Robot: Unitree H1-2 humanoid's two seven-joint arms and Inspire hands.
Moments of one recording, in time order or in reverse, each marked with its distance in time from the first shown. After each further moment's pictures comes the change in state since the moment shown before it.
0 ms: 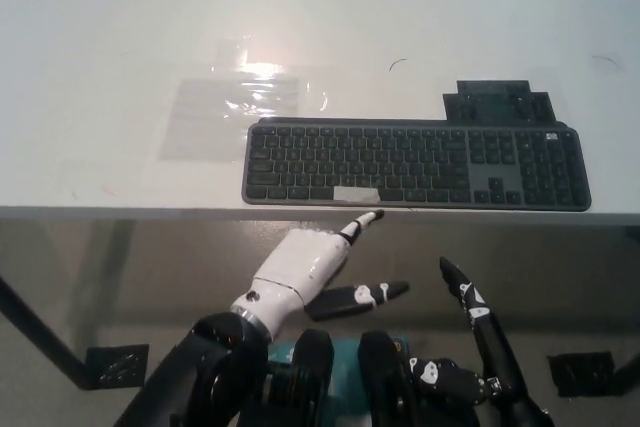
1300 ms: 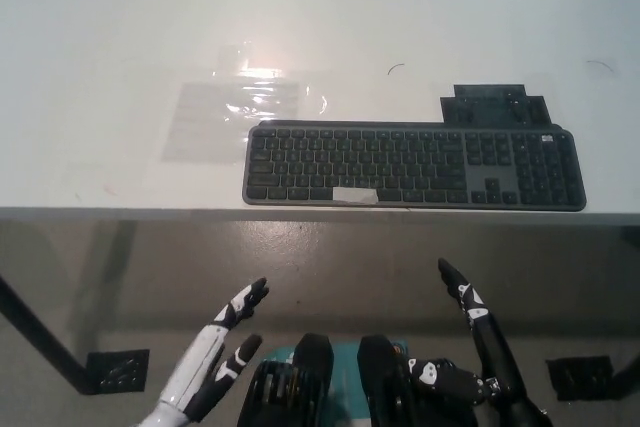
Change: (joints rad) left_arm 0.411 0.008 0.309 -0.046 -0.576 -0.258 -0.031; right_arm 0.002 0.002 0.004 0.005 0.001 -0.002 0.000
